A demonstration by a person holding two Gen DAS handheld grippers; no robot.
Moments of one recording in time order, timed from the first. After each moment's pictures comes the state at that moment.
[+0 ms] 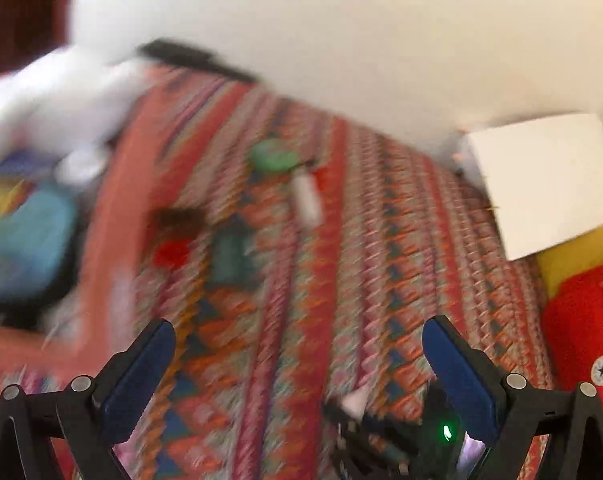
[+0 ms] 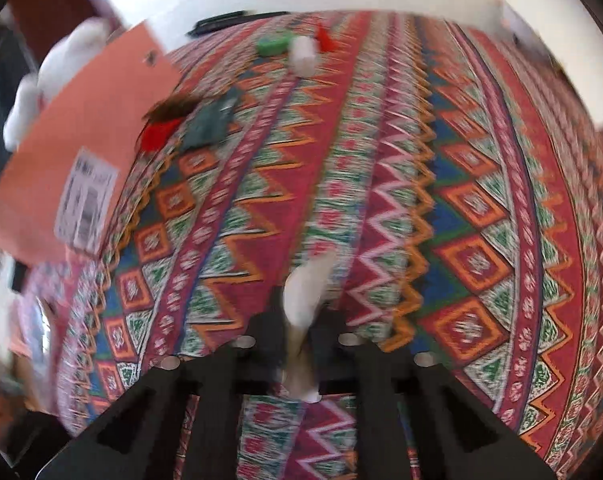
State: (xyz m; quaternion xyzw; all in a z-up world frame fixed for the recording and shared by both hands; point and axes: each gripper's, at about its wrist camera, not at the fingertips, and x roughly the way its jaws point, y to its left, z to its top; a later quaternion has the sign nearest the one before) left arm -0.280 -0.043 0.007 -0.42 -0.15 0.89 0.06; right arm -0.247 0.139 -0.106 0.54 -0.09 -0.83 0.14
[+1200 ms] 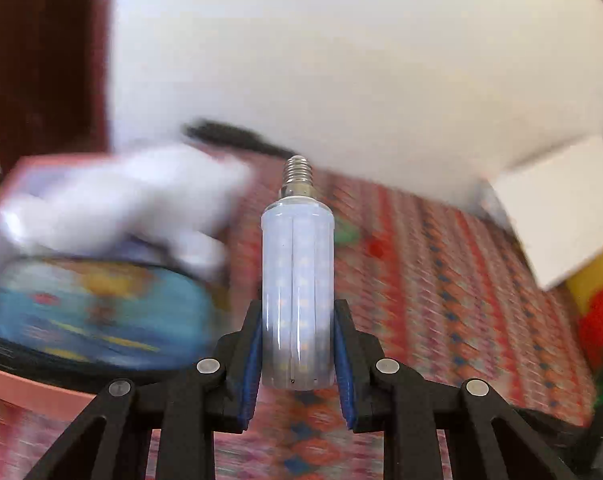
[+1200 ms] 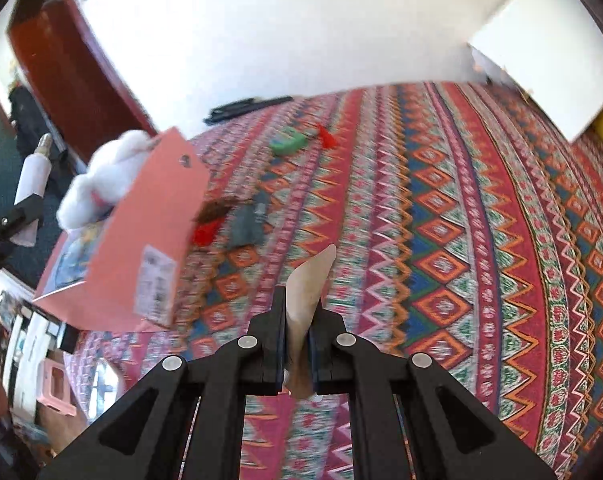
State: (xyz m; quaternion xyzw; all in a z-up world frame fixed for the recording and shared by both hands) left arm -0.203 -0.157 0.061 -0.32 -0.10 0.94 0.00; right arm -0.217 0.133 -0.022 0.41 -0.12 -0.89 0.15
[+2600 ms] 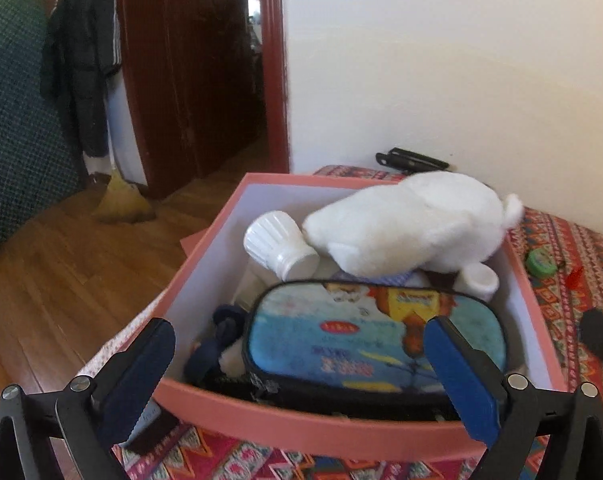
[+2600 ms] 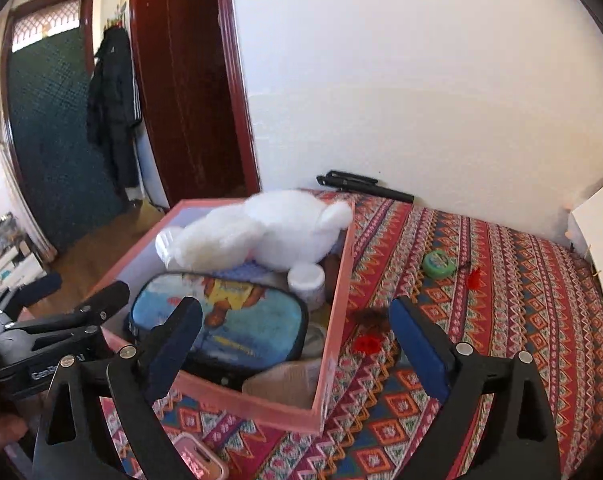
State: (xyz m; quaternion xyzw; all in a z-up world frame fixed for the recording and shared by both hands) left arm -0.168 -0.268 0.051 -0.31 -0.06 0.93 -0.20; right arm -0.212 -0.088 0.076 0.30 0.03 -0.93 0.22
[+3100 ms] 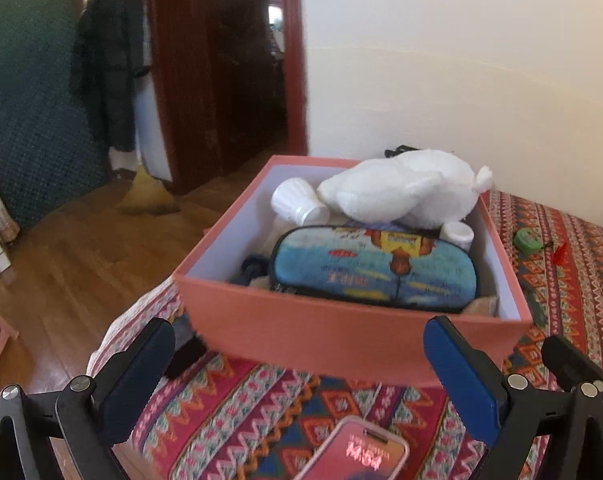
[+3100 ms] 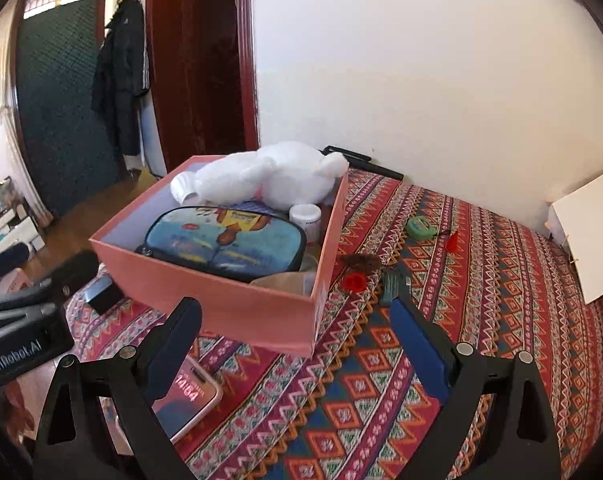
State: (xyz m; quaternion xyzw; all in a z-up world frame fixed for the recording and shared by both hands) left arm -0.068 -0.225 0.055 -0.29 -0.06 0.92 -0.24; right arm -0.128 -0.058 0.064 0.31 0.07 -0.92 0.22
